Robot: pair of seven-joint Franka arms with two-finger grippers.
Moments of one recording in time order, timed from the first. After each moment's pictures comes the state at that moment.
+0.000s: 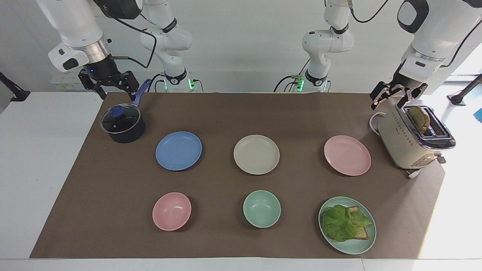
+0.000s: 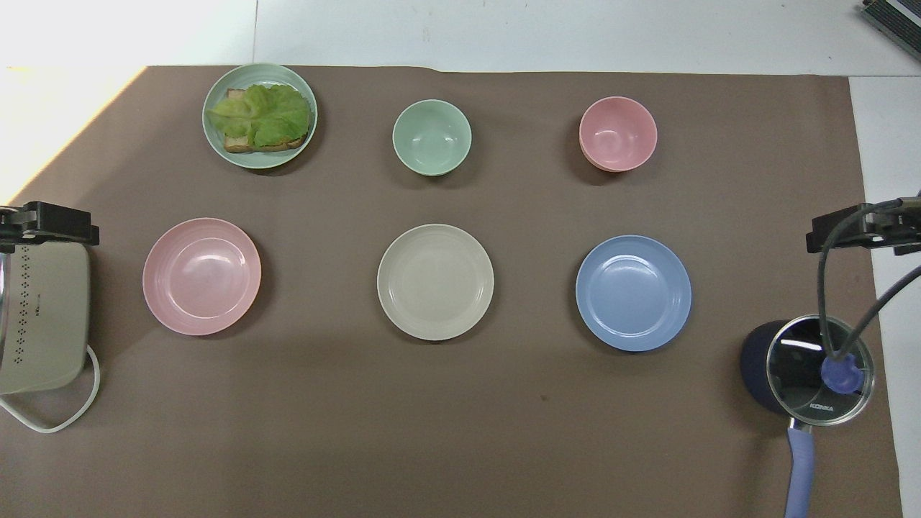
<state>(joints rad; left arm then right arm) -0.03 -0.06 0.02 -1.68 -0.02 1.67 -0.04 -0.03 0.00 0.01 -1.53 -0.03 1.51 0.03</state>
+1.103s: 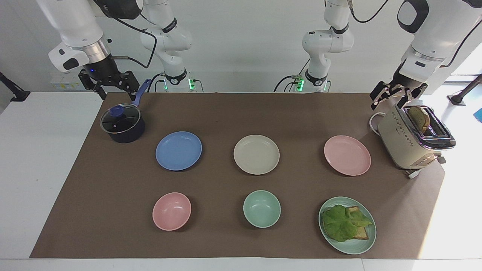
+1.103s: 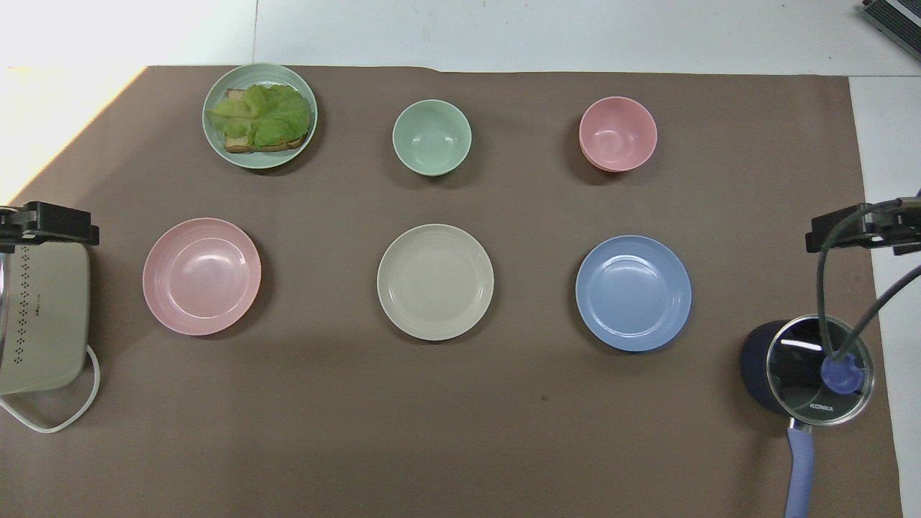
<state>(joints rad) -0.03 -0.06 0.02 -1.68 -0.02 1.67 -0.04 -0.03 0.00 0.01 -1.53 -0.03 1.51 0.03</state>
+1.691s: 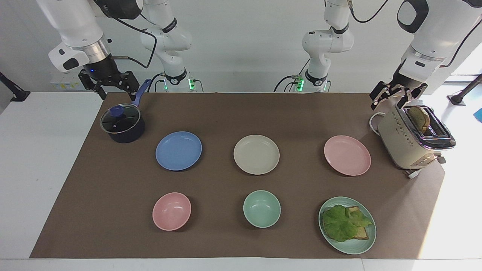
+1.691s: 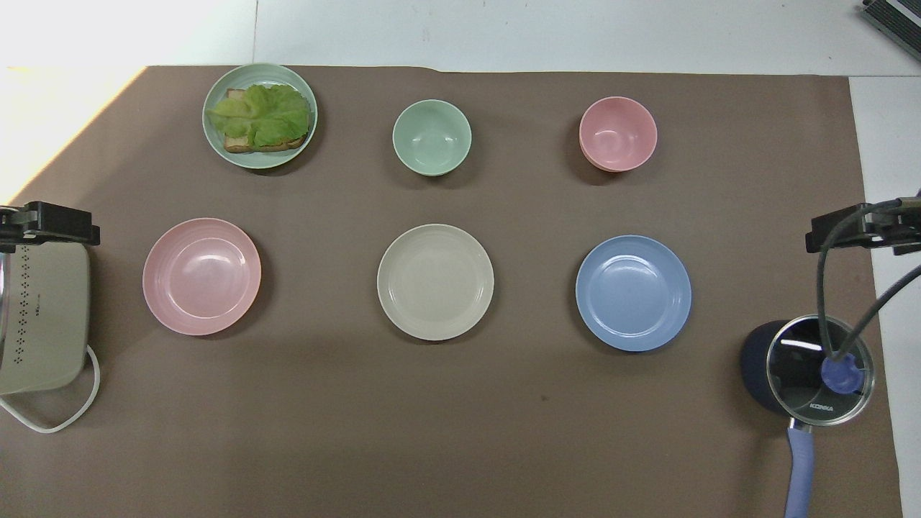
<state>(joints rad) -0.03 -0.06 0.02 -1.68 -0.02 1.67 -0.04 -0.03 0.00 0.01 -1.53 -0.03 1.51 0.03</state>
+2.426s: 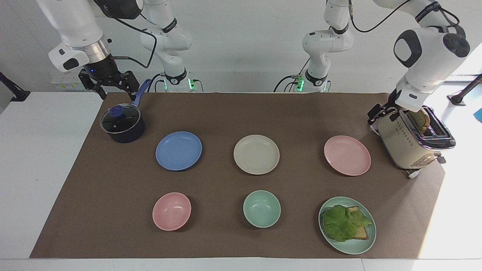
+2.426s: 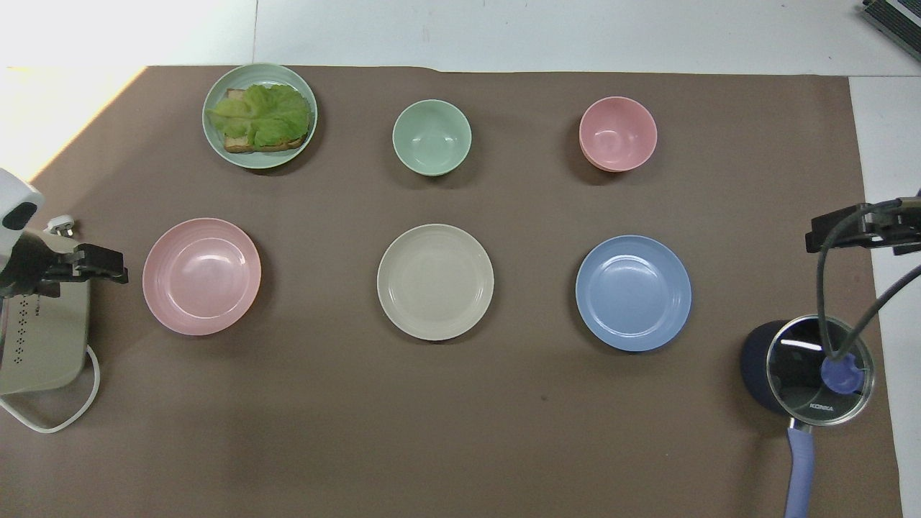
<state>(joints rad) 0.07 -0.03 0.03 -2.00 -0.02 1.89 -0.04 -0.03 0.00 0.01 -1.53 -0.03 1.51 0.03</state>
